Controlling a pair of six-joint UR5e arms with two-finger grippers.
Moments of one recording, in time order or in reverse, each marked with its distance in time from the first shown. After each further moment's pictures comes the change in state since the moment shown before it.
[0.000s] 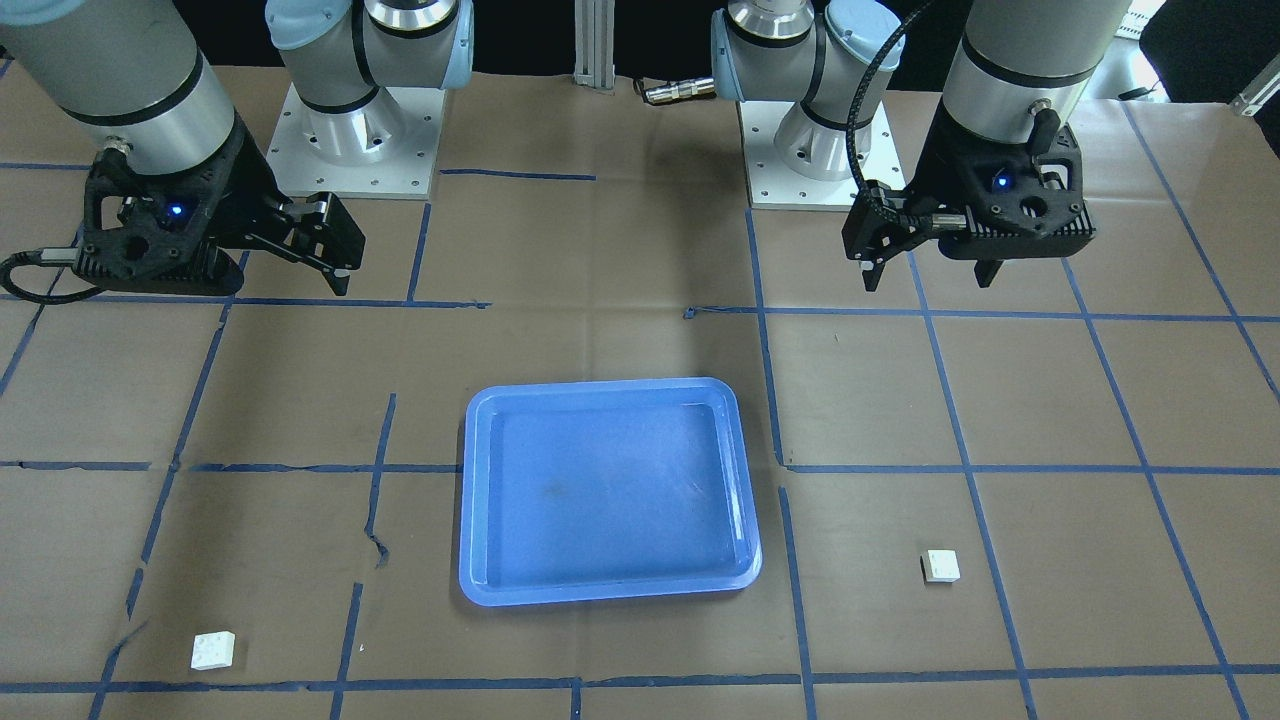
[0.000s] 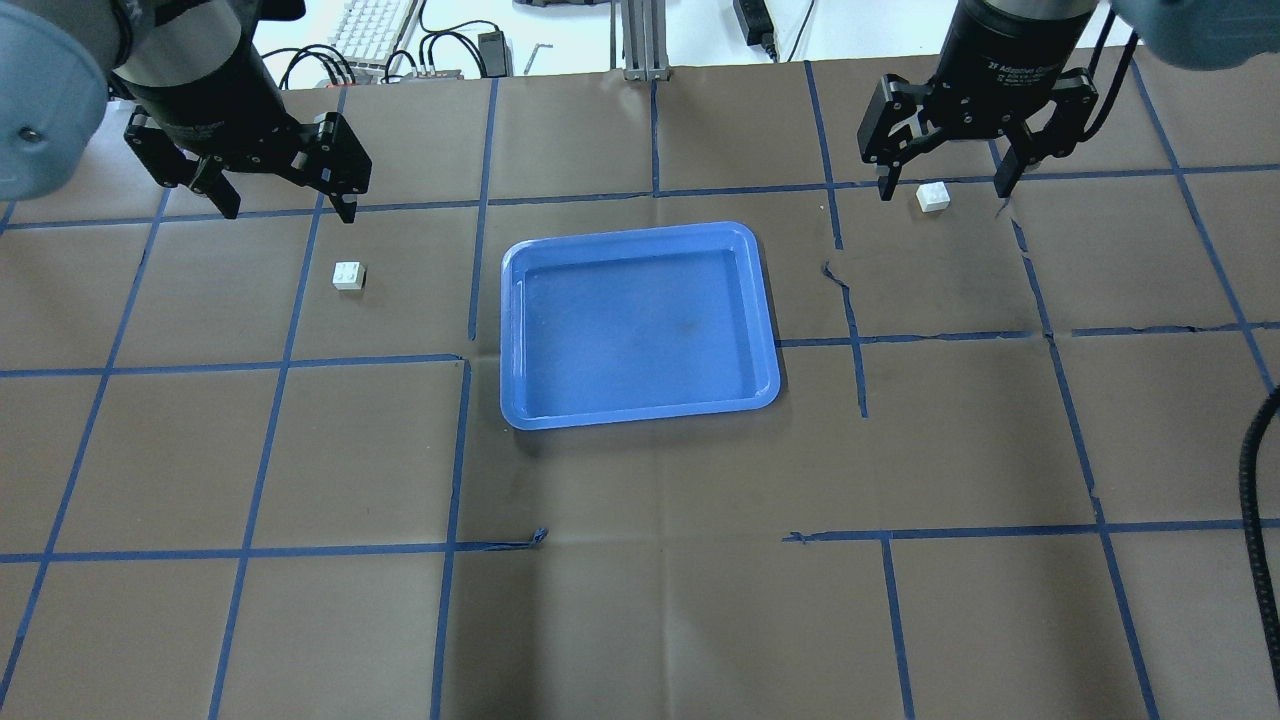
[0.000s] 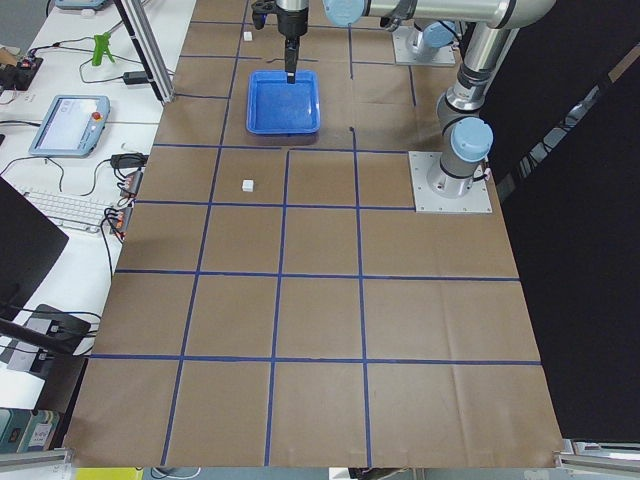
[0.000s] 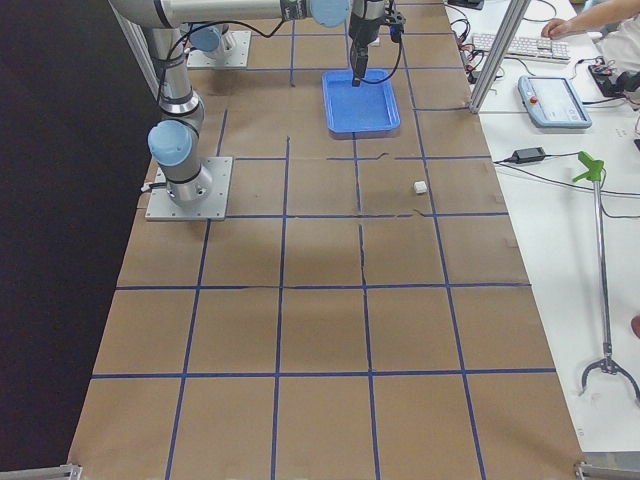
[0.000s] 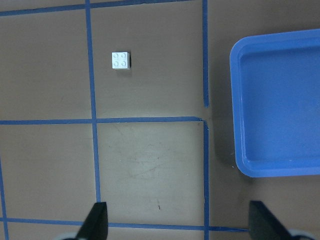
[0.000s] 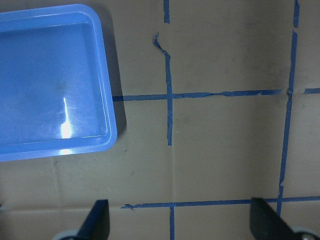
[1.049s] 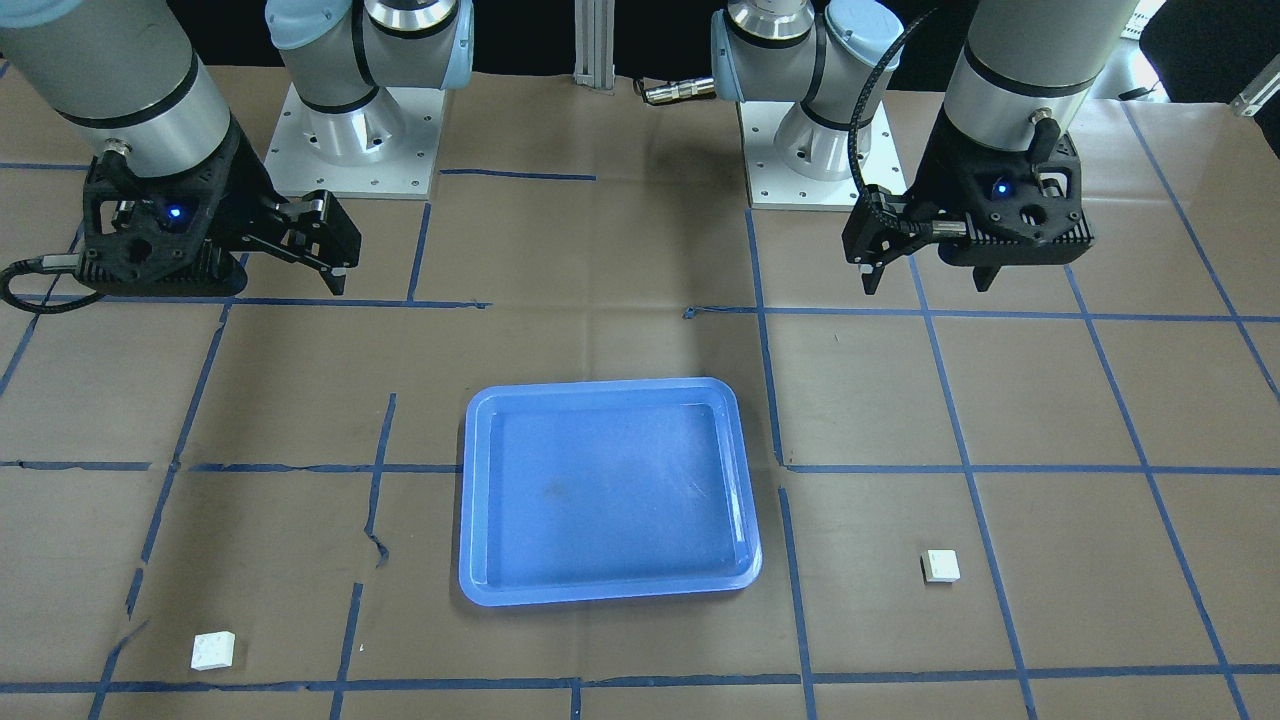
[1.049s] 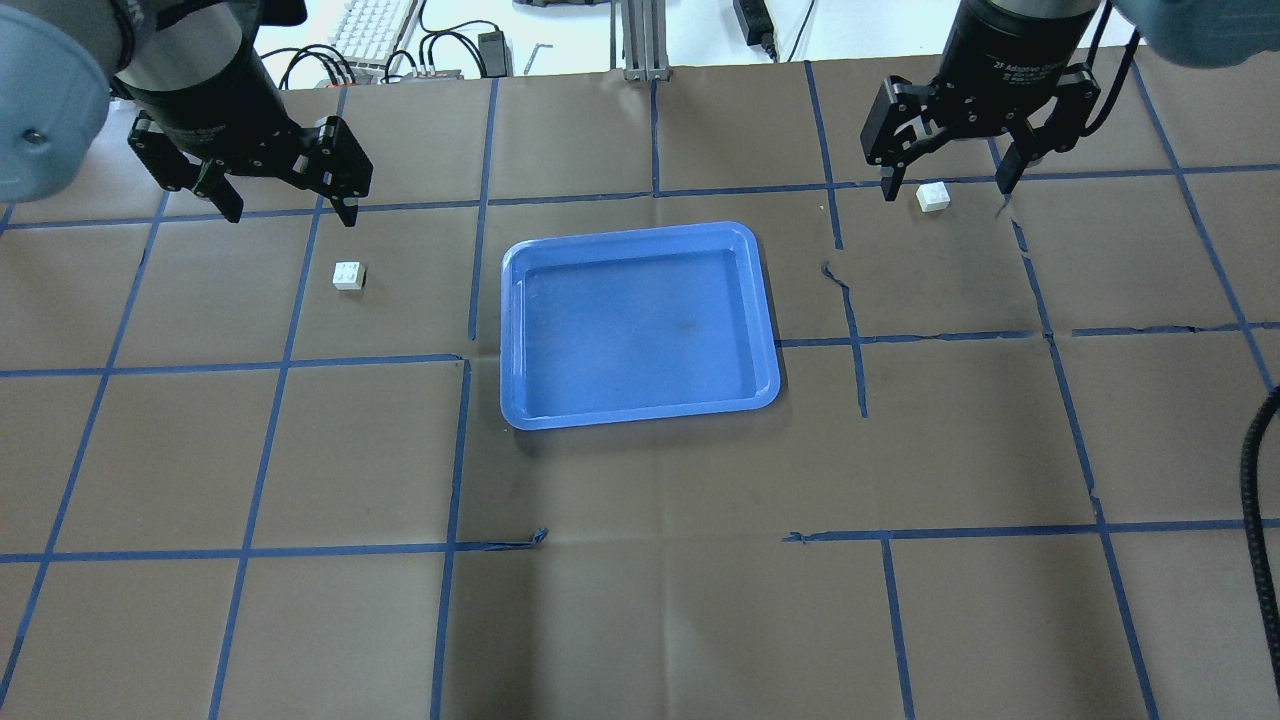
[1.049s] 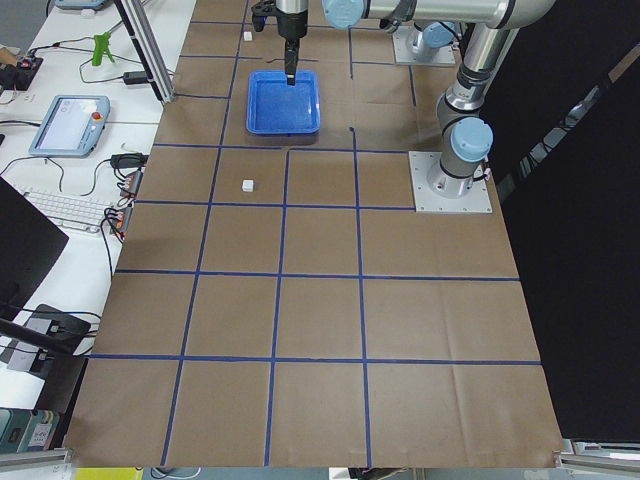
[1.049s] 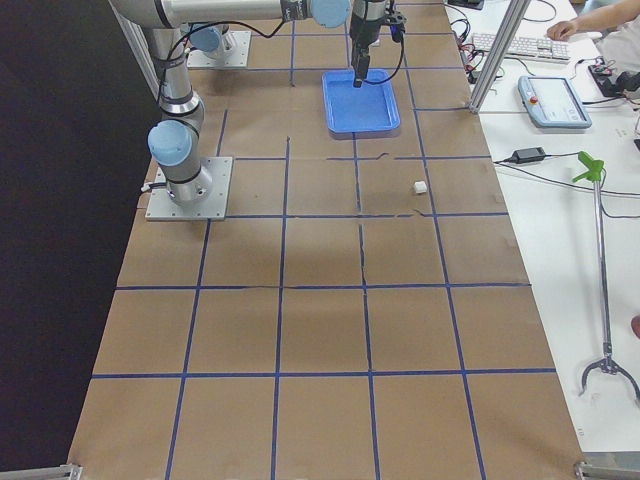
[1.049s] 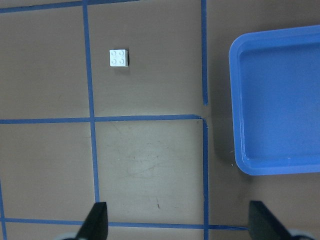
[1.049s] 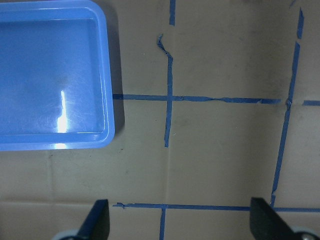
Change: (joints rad) left arm 0.016 -0.003 -0.007 0.003 -0.009 0.013; right arm -0.004 0.003 -0.004 -0.008 -0.002 -0.134
